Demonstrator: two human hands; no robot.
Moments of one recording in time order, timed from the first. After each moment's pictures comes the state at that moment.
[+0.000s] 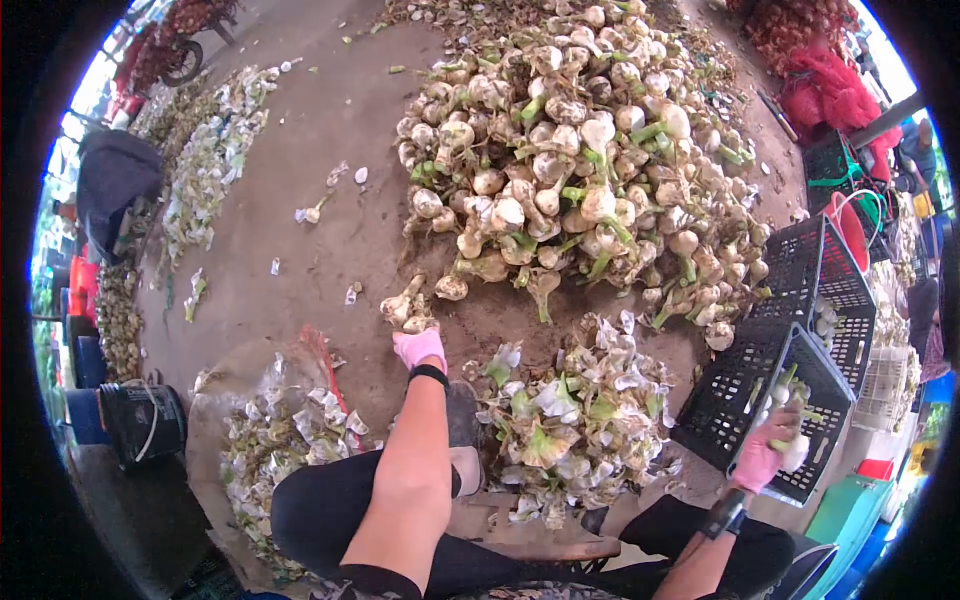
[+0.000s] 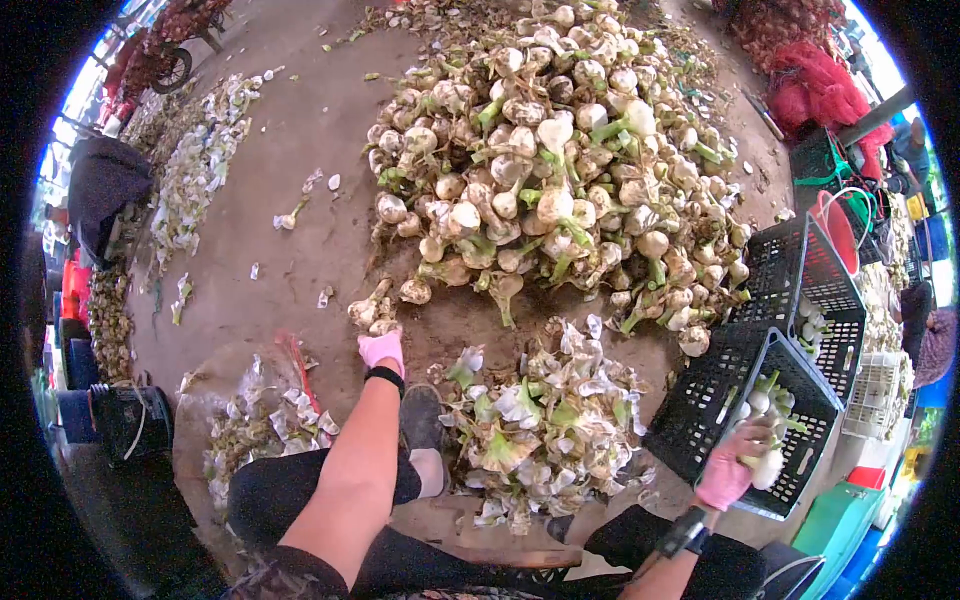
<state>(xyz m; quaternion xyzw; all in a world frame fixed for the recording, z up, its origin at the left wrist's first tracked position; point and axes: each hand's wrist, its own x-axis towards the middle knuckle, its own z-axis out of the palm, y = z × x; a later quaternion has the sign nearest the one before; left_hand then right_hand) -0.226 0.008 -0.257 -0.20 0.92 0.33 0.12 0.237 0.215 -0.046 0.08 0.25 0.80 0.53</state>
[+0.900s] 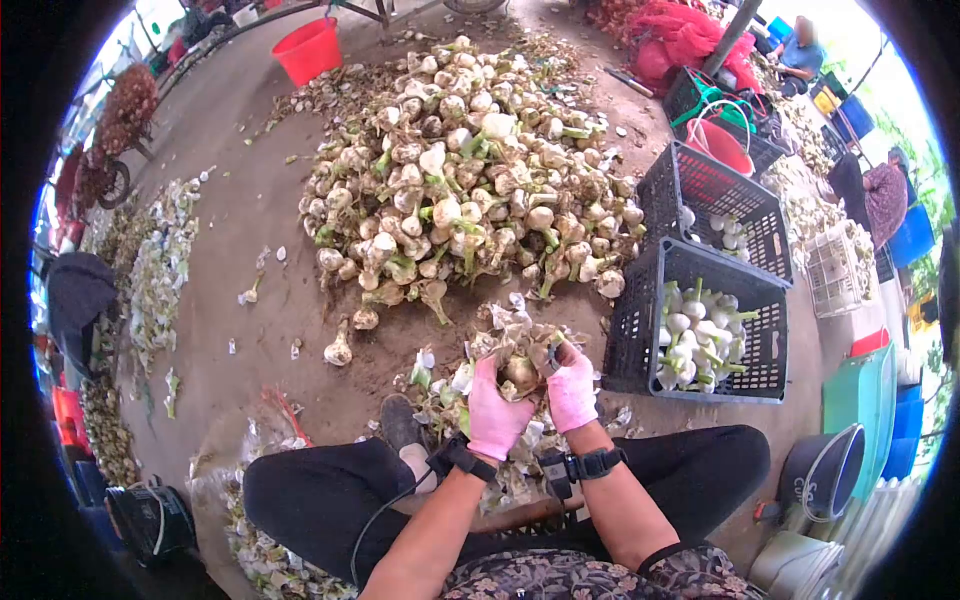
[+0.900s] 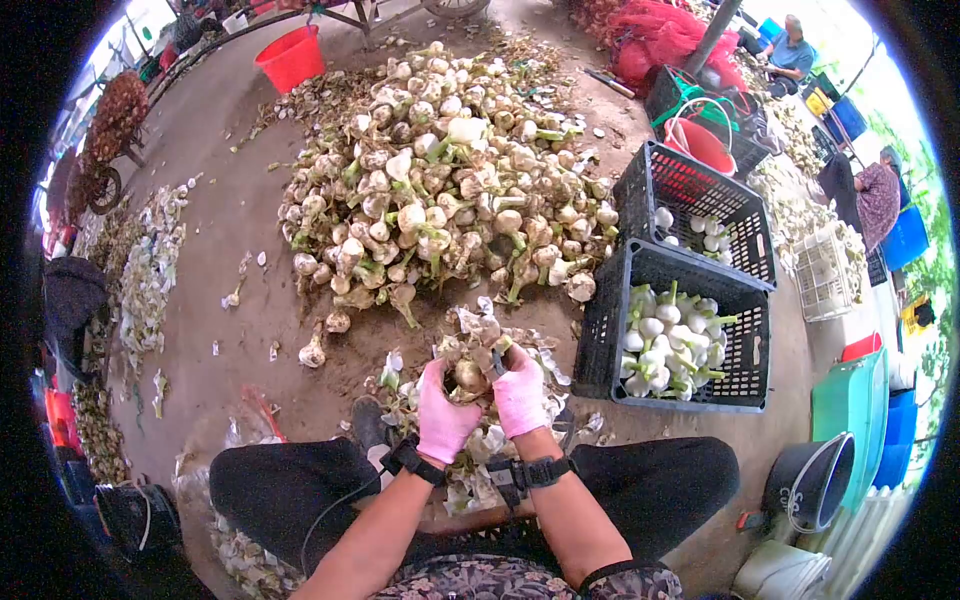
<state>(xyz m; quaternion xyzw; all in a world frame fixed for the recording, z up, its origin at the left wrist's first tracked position) 0.032 0.049 -0.045 0.37 0.72 0.54 0.22 0.118 0.122 -0.047 -0.43 -0.46 0.68 0.38</state>
